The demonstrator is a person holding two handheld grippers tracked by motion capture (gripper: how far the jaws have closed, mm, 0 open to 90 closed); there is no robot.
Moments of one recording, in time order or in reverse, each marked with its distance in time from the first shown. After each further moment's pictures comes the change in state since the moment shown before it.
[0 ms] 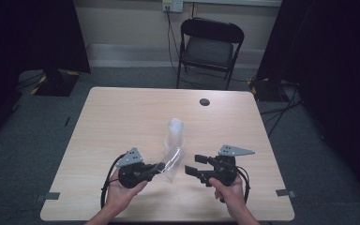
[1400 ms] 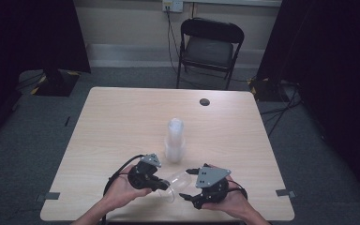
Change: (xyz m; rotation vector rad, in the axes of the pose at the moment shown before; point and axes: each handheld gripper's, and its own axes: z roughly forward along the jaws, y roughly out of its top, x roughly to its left) left arm -0.009 0.013 0.025 0.446 -0.158 0.018; right arm 0.043 -0.019 0.014 0.310 -0.016 -0.683
